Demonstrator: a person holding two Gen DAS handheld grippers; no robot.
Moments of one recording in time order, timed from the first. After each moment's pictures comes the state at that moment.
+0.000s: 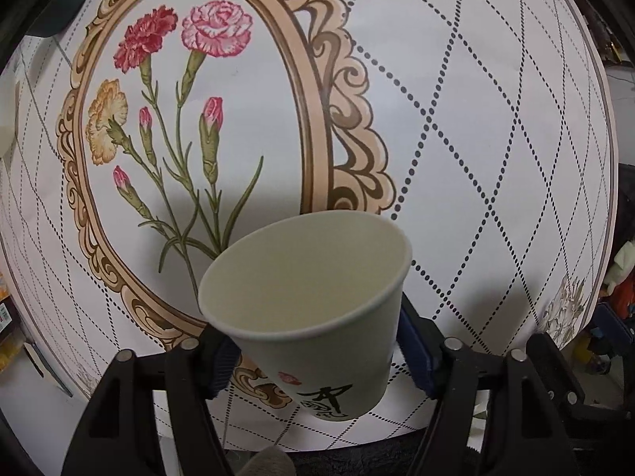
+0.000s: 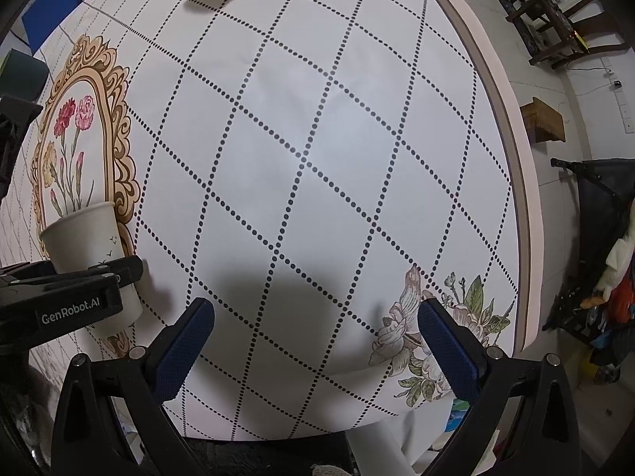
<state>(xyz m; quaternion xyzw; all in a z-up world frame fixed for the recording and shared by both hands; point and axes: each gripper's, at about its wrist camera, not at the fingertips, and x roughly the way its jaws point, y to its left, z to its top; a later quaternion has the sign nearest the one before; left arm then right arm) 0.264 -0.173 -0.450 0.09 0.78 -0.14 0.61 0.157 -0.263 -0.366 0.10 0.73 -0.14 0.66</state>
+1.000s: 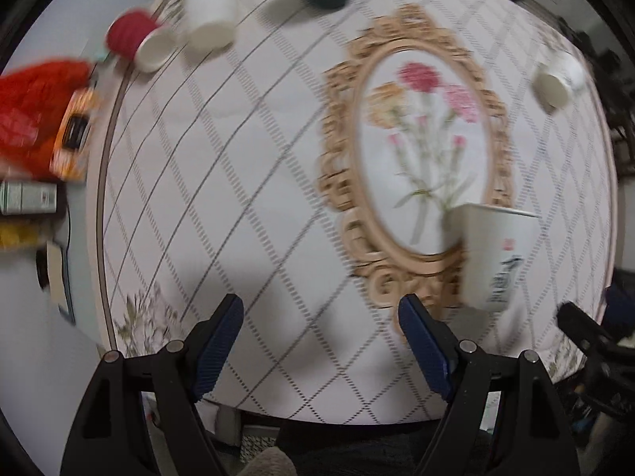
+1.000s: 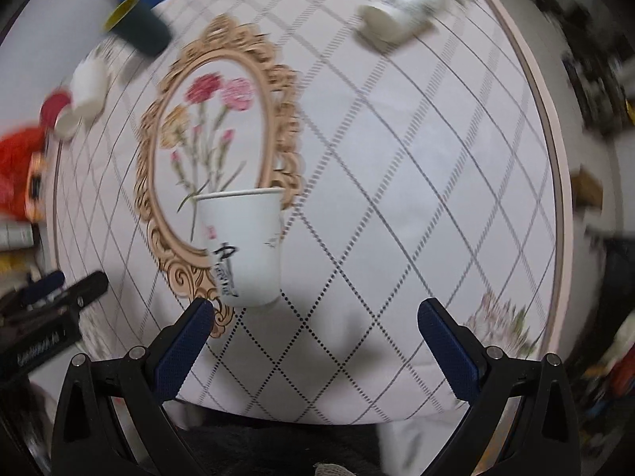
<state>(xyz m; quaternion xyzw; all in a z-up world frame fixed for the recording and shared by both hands) 0.219 0.027 -0.337 -0.02 0.71 0.00 0.70 0.203 -0.186 -0.307 0.03 0.71 -0.01 0.71</state>
